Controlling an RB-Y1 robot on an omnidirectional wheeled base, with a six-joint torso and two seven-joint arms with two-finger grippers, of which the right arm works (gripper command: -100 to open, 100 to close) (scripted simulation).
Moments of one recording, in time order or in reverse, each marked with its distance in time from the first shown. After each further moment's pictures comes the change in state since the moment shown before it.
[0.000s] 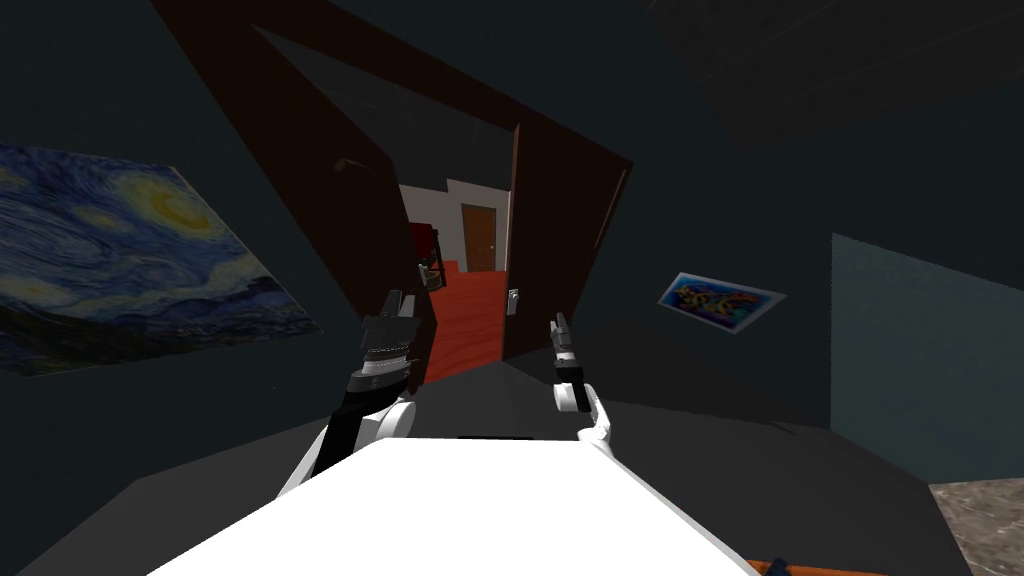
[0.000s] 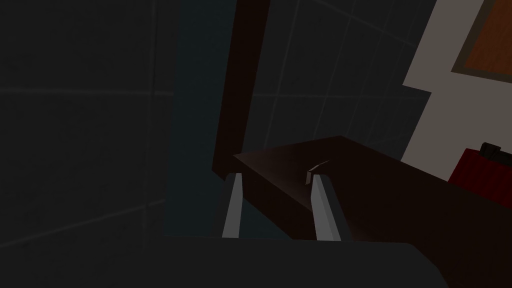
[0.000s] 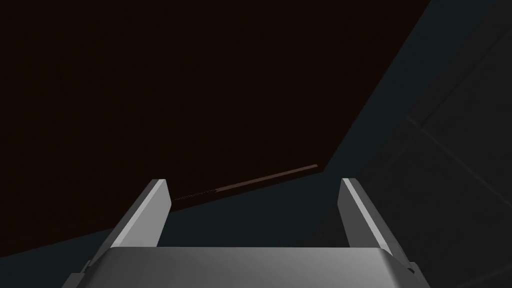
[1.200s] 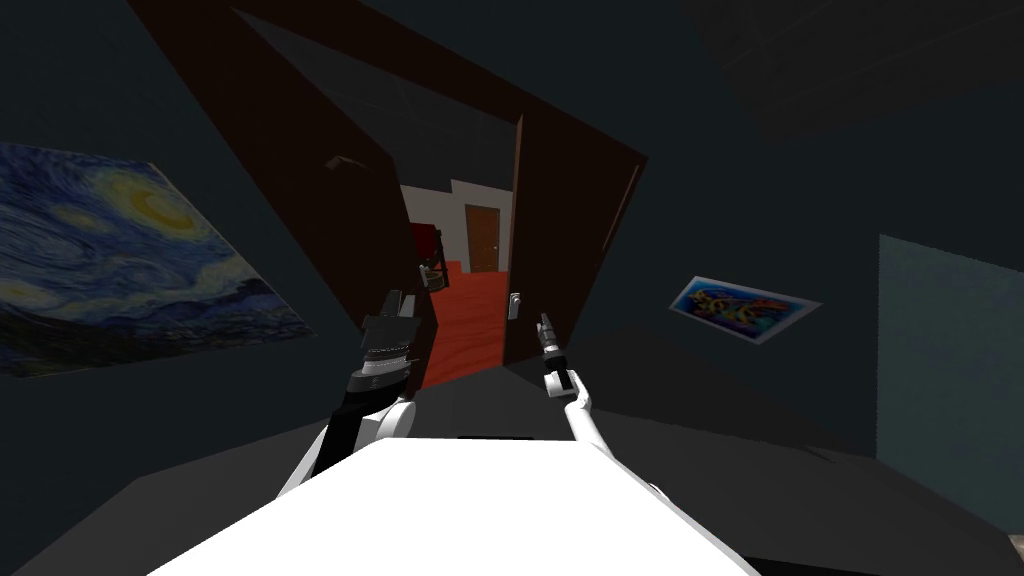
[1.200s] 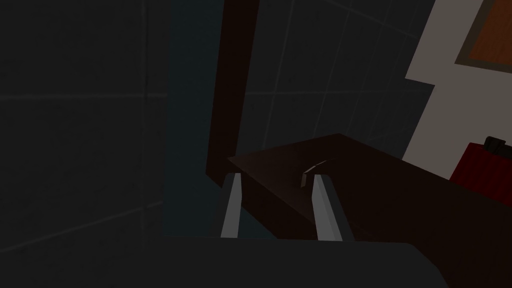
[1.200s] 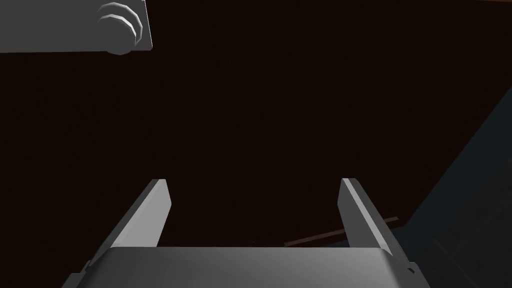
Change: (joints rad) arm -0.231 -0.018 0.024 0.369 0.059 0.012 -0.111
